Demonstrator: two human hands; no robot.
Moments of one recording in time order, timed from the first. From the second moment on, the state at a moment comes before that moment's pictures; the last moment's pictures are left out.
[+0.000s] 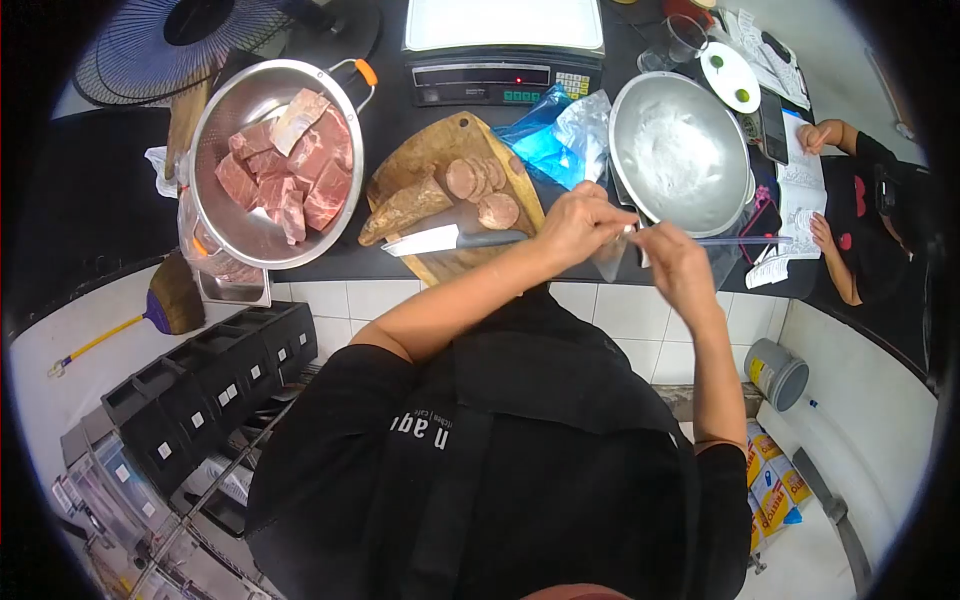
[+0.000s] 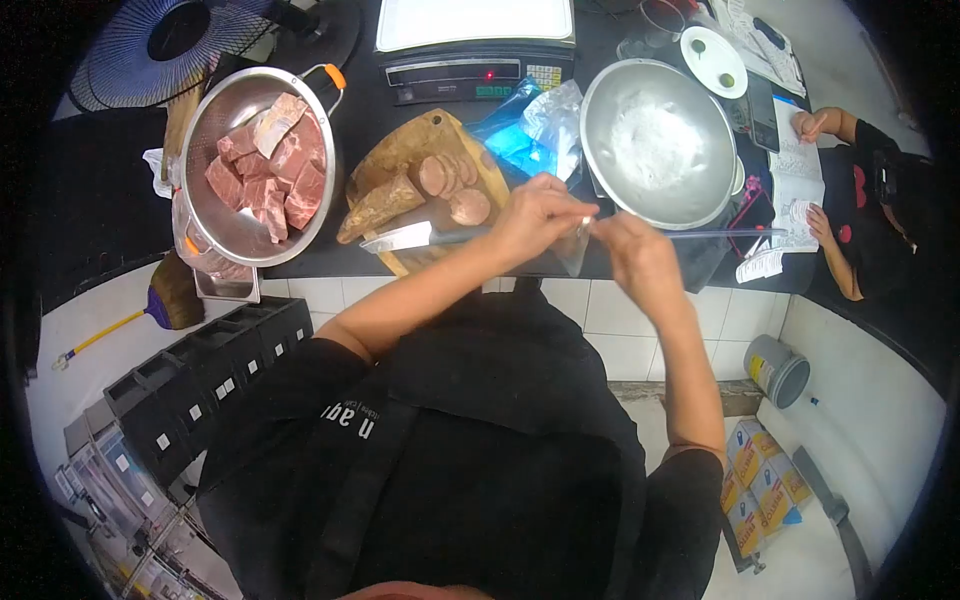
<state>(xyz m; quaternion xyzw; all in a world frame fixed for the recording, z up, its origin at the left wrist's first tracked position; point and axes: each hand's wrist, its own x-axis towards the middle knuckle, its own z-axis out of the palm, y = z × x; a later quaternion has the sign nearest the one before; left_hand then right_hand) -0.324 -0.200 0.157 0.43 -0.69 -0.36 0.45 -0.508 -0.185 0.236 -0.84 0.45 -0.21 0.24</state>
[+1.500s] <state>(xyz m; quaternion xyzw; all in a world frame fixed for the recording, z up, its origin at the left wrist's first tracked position) -0.266 -0.316 0.171 0.57 -0.62 -0.35 0.41 -0.461 -0.314 0.183 -0.51 0.45 -0.38 0.62</state>
